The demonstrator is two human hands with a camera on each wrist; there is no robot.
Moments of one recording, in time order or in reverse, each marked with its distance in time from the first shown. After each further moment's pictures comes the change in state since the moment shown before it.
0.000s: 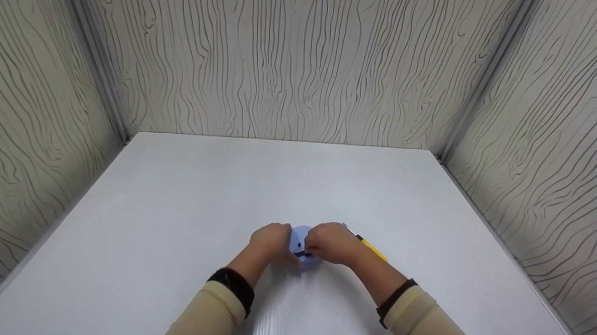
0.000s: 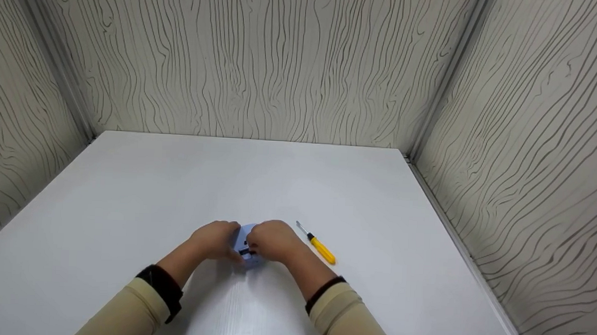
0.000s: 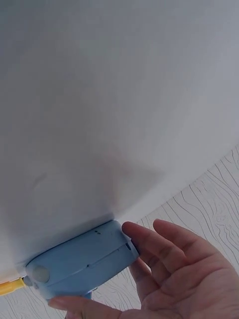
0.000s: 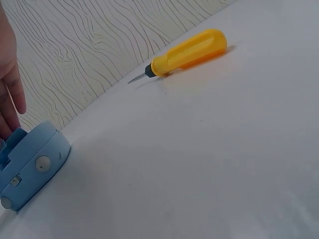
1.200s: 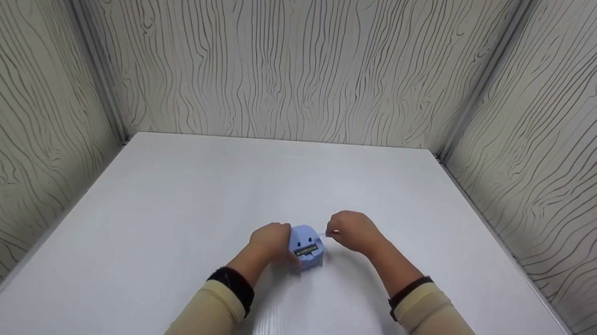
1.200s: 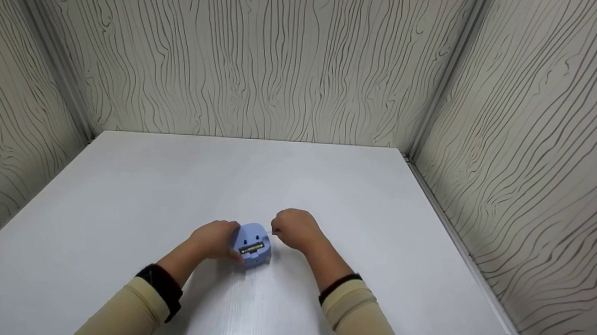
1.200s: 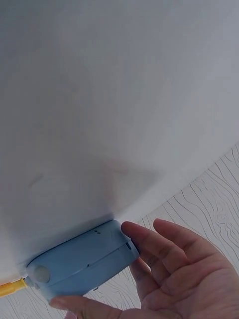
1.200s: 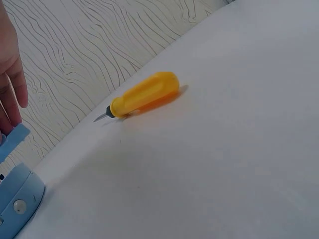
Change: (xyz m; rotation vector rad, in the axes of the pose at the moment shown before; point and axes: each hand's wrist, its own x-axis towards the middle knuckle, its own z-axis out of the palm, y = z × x) left_hand -0.005 0.003 -0.002 -0.031 -0.008 -0.022; right_hand -0.022 0.036 -0.010 -0.002 0.088 0.175
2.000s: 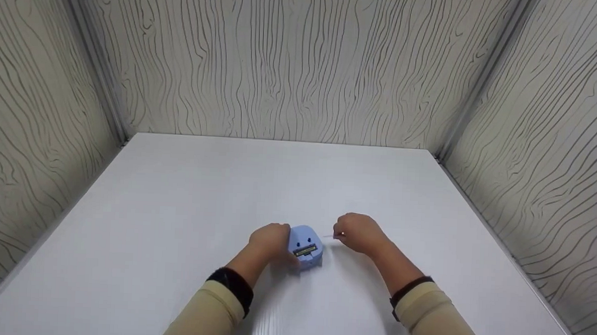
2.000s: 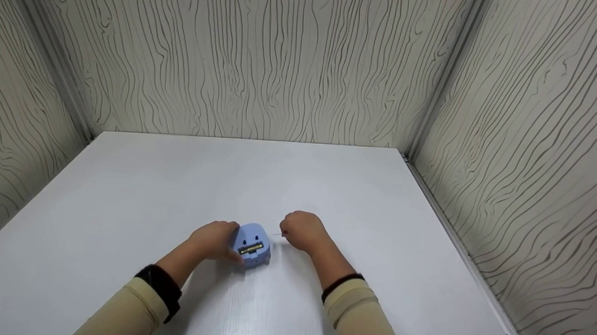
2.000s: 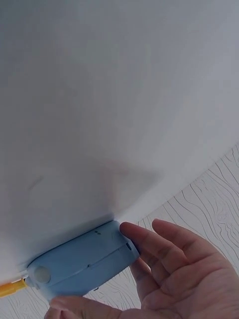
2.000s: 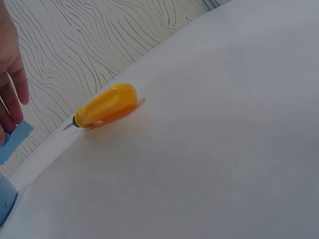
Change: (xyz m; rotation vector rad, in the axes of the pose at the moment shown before) left_hand 0.004 -0.002 0.005 -0.016 0.005 0.001; right_hand -0.001 0.016 0.013 -0.016 -0.108 0.130
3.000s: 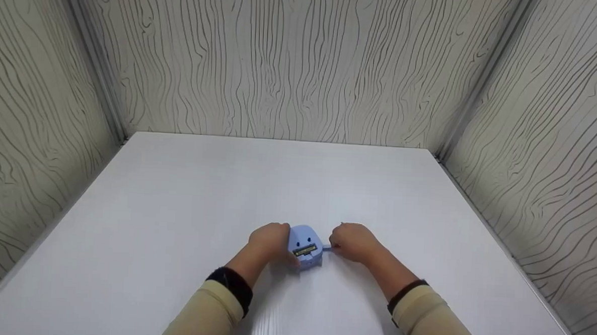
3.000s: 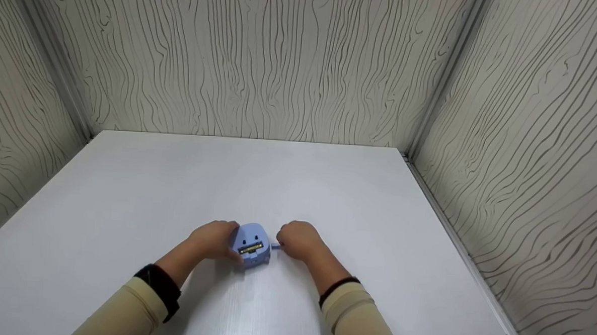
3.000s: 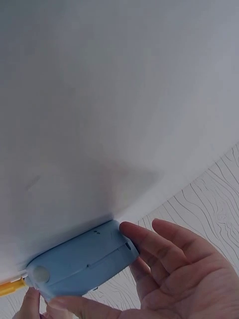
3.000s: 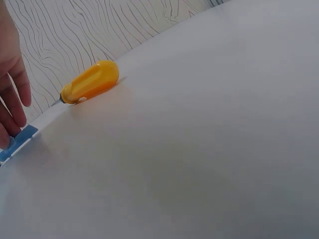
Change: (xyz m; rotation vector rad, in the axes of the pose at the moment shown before) left_hand -0.001 0.003 -0.004 -0.004 -0.025 -0.021; right_hand 0.000 -0.006 0.021 -0.098 -0.014 -0.103
